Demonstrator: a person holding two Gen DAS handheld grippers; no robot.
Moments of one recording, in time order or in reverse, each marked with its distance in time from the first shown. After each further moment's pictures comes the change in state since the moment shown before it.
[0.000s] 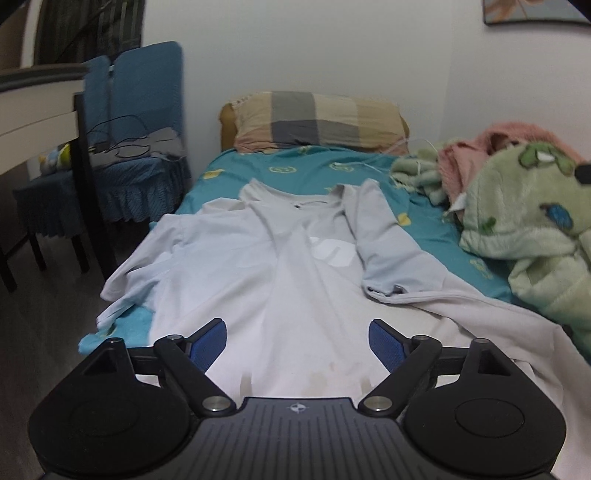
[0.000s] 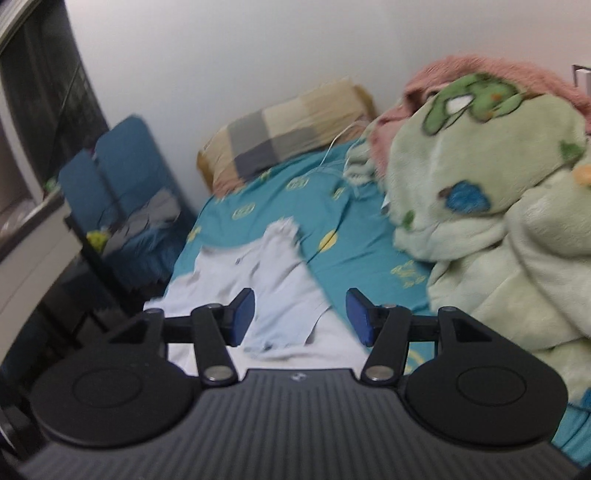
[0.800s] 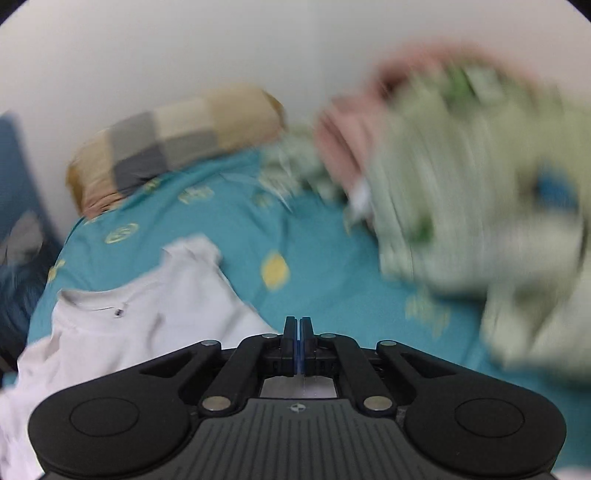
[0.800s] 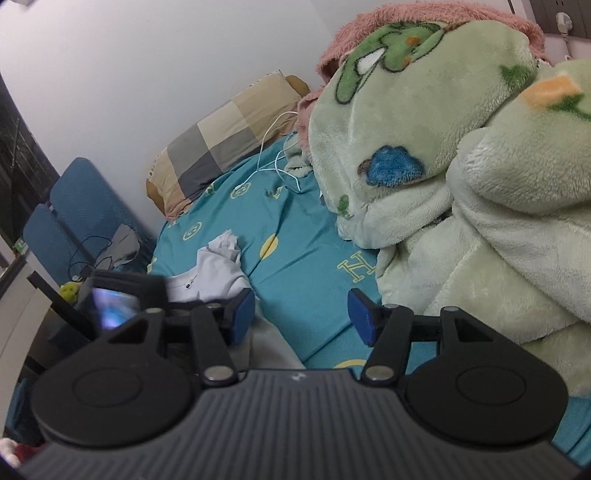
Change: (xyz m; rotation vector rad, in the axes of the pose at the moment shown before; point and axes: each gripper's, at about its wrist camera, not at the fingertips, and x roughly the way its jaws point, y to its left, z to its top) left arm 0.180 -0.124 0.118 0.214 -0.037 -0.219; right arm 0.049 -0.069 -0.006 0.200 0.037 -0.056
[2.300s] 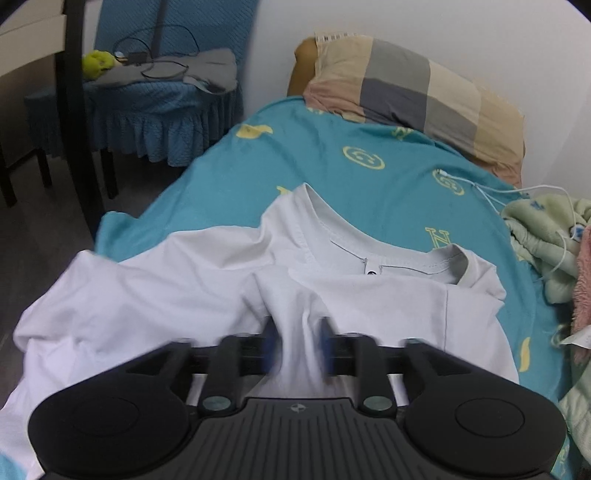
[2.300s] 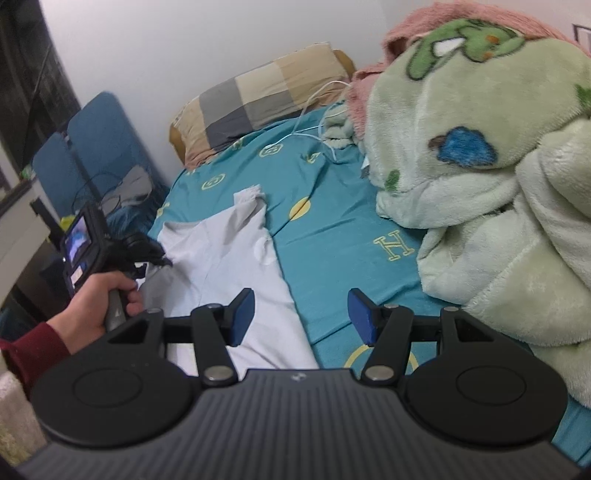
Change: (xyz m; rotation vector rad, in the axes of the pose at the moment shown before) left arm 0.043 0.197 -0.024 -0.588 0.195 0.338; right arm 0.021 0.051 -0.027 -0.225 0.095 0.023
